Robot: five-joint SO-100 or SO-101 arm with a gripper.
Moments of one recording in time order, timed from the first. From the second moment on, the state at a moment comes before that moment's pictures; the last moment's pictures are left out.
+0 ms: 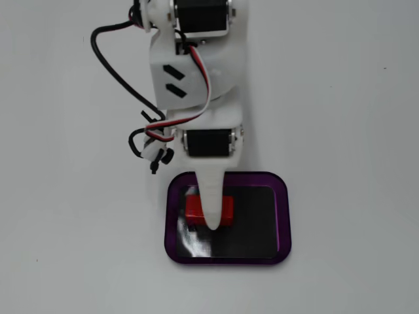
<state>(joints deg) 2.5 56.8 51.4 78.3 -8.8</state>
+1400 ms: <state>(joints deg) 4.2 52.9 49.4 75.2 -9.5</state>
